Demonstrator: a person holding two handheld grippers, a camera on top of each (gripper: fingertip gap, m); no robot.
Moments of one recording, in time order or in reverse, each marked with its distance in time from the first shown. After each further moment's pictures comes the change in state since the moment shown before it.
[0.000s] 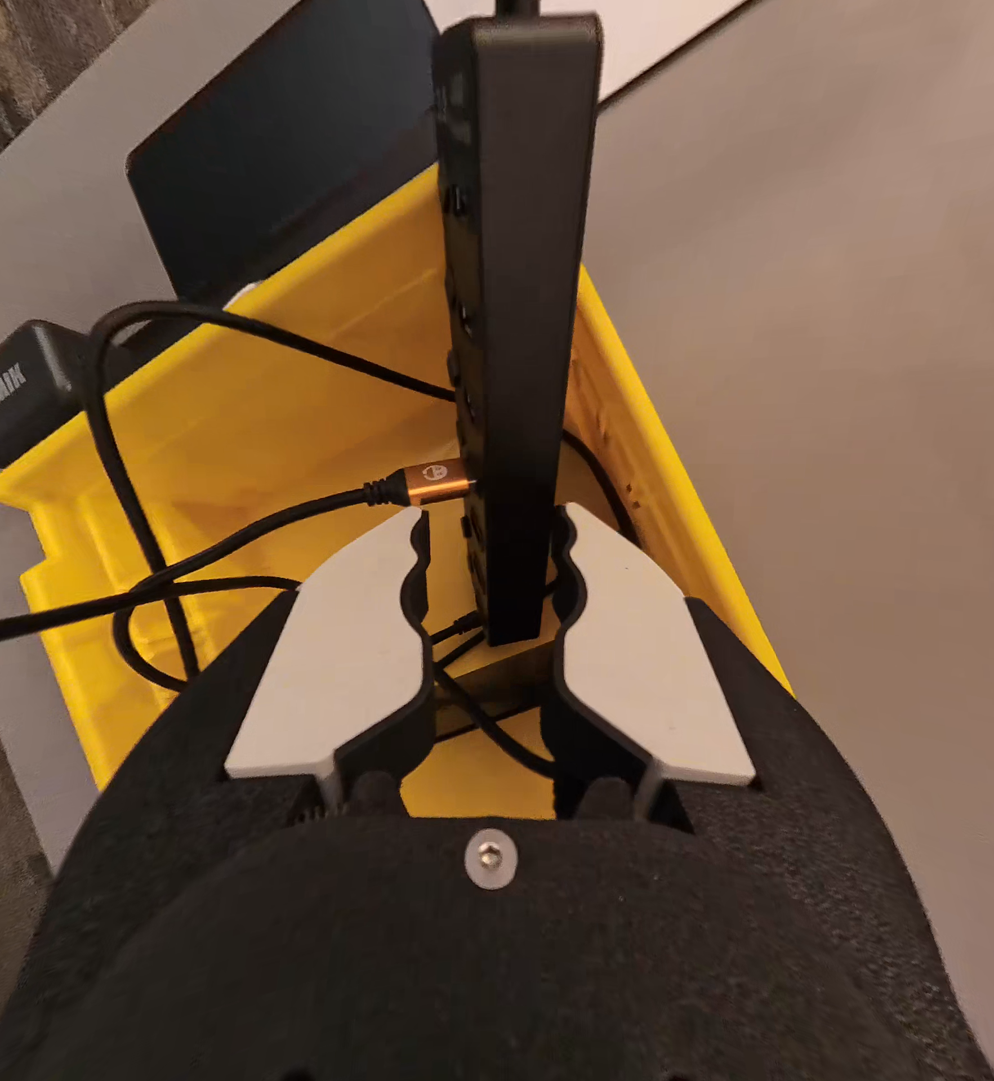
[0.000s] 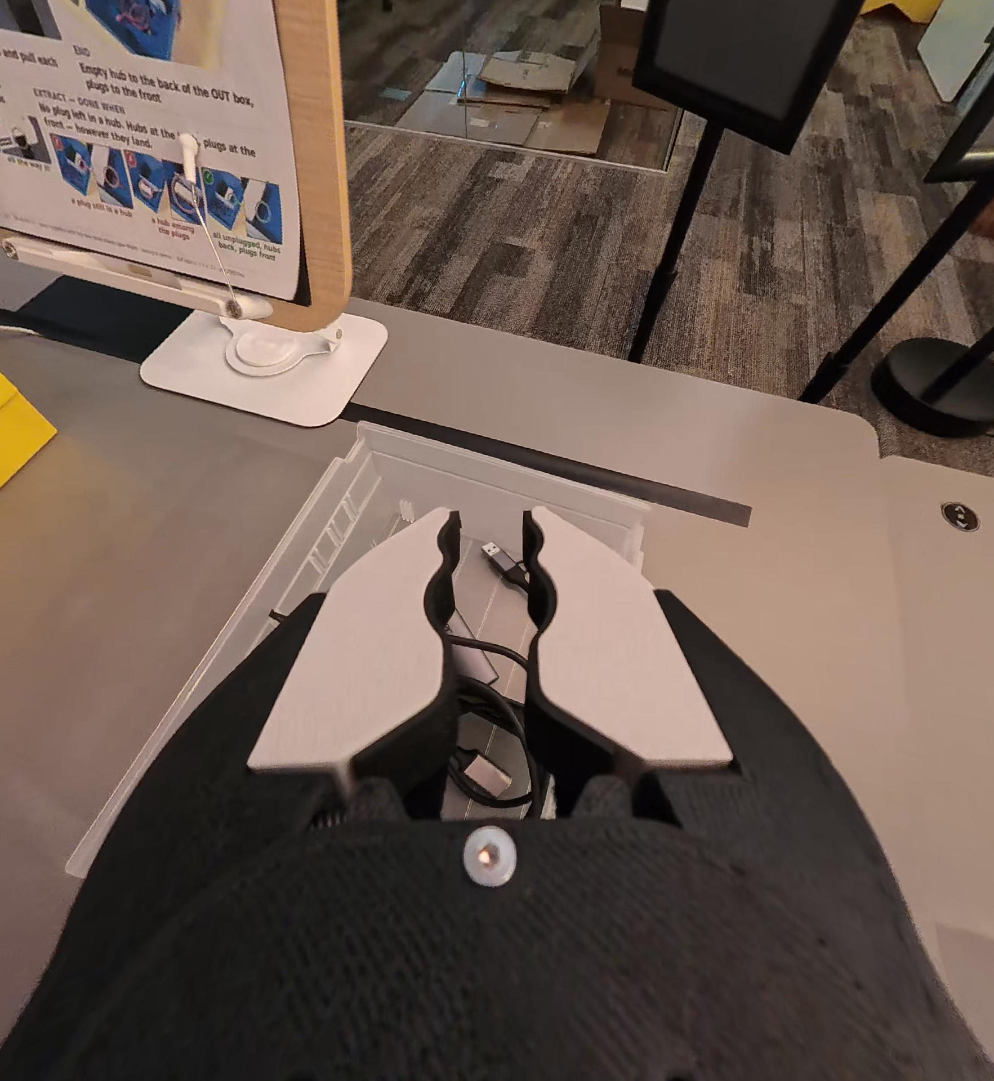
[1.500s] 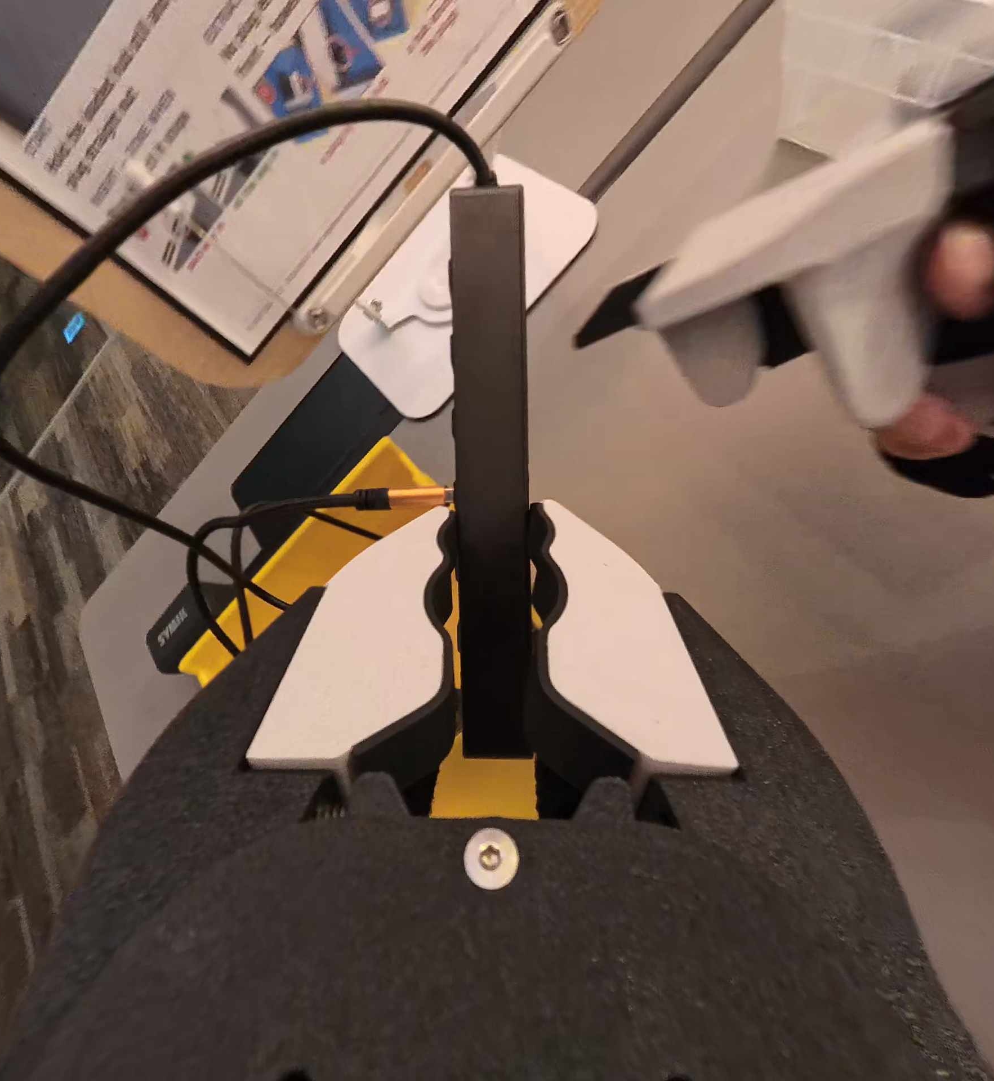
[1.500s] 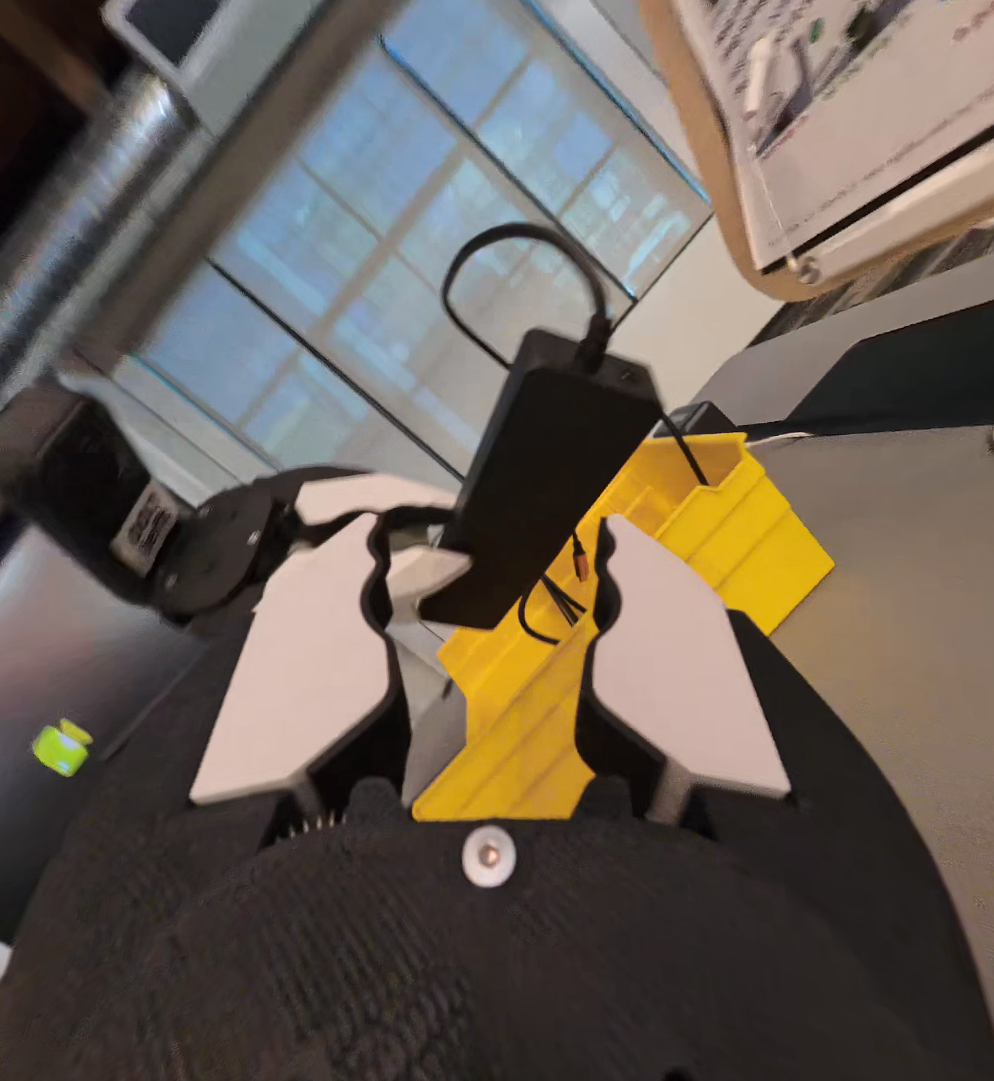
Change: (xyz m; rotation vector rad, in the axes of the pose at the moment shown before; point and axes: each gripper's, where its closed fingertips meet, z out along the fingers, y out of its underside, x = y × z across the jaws) left arm 0.064 -0.056 -0.113 0.352 0.041 0.311; right arm -0.356 -0.019 0.093 0.222 -1.139 0.681
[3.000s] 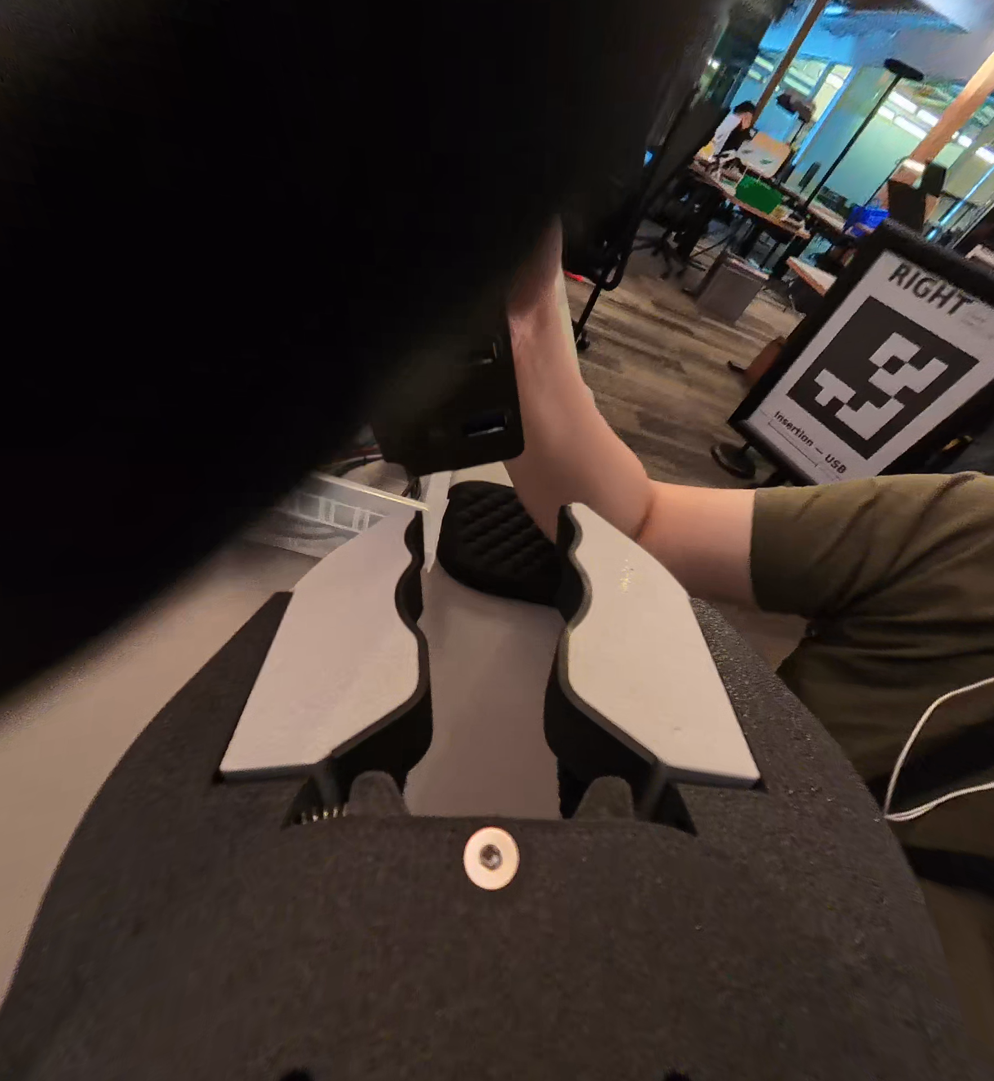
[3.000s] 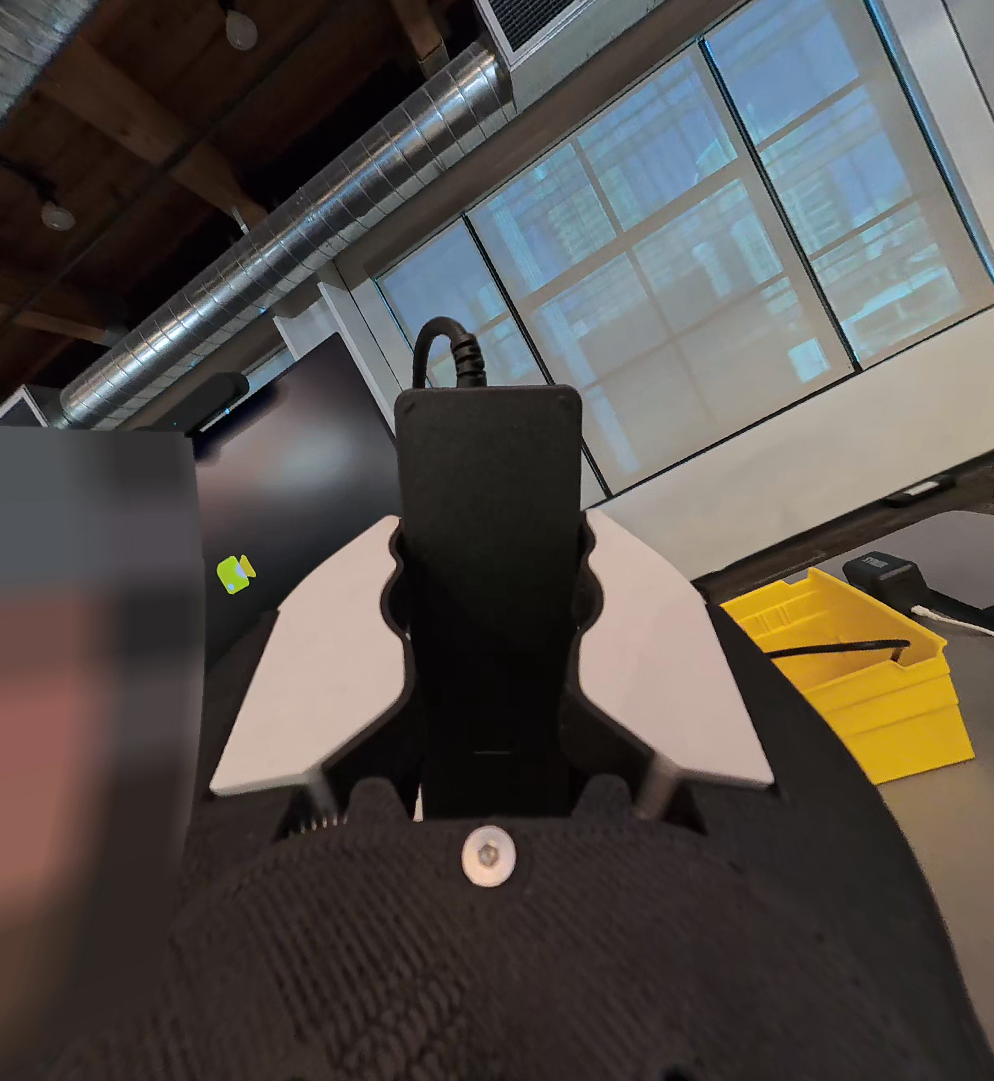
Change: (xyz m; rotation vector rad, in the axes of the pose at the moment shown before) left arm 0.193 -0.095 -0.078 0.475 1.094 -0.192; right arm -0.151 -0.093 -0.111 -0.043 -0.393 -0.213
